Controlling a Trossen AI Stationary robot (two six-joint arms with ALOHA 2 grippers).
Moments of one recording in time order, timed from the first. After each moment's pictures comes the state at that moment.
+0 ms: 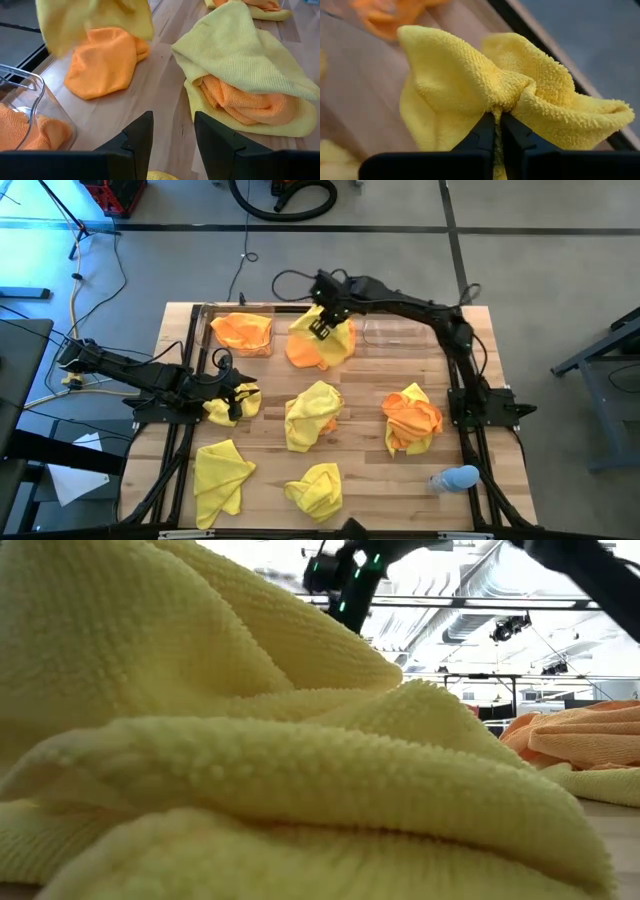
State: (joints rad) left arm -0.25 0.62 0.37 -0.37 -0.51 -0.26; right arm -0.41 2.10 2.08 -1.05 0.12 0.22
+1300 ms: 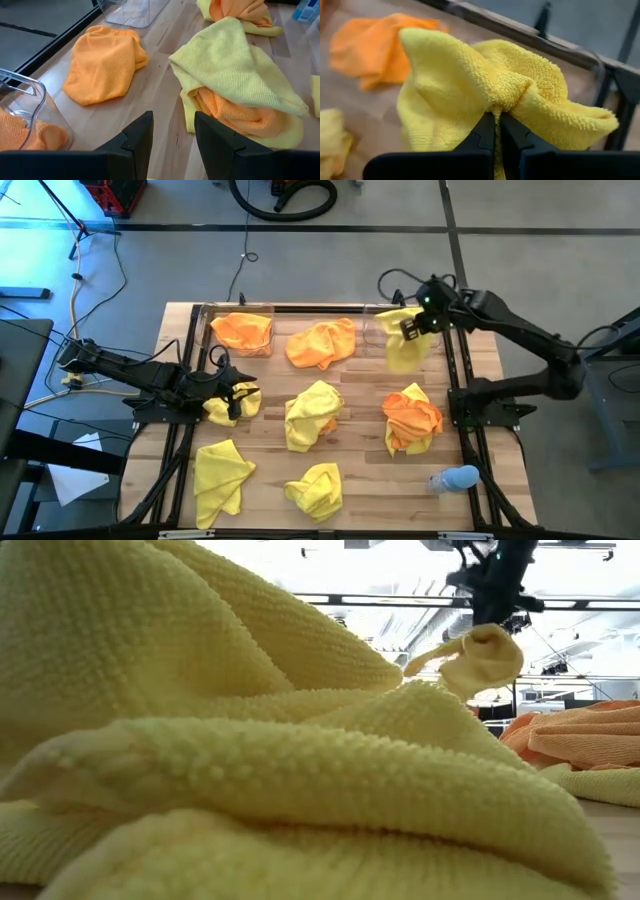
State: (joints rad) left arm -0.25 0.60 0.40 -0.37 -0.51 -0.28; right arm -0.61 1.17 1.24 -1.15 0.21 0.50
